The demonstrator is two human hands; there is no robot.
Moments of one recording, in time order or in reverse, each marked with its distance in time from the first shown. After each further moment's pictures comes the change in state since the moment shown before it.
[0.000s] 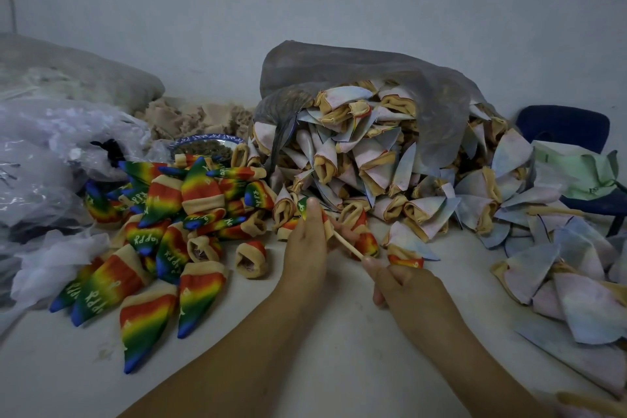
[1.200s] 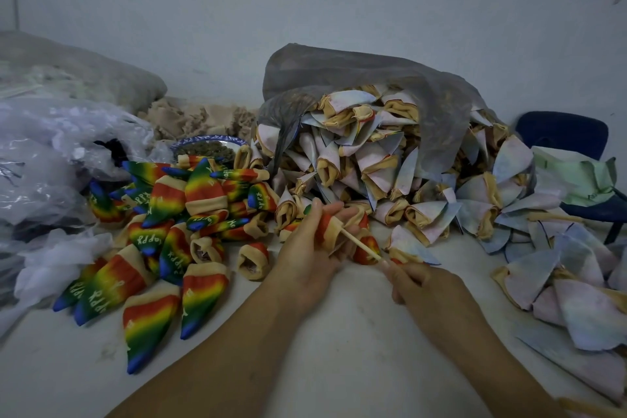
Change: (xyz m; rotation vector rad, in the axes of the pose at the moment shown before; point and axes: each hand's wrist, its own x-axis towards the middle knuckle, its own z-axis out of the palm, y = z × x) left_hand 0.004 0.012 -0.009 -0.440 -0.219 -0.295; right_hand 0.006 0.009 -0.020 -0.163 0.030 -0.068
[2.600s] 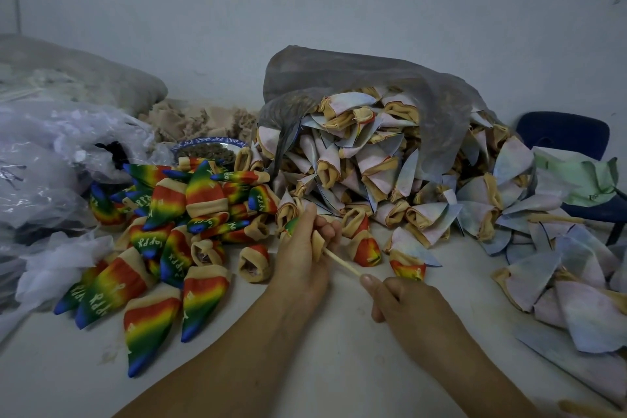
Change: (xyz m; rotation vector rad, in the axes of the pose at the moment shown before) left_hand 0.008 -0.006 0.000 -0.245 0.191 0.140; right_hand -0.014 -0.016 0.015 -0.032 -0.108 0.005
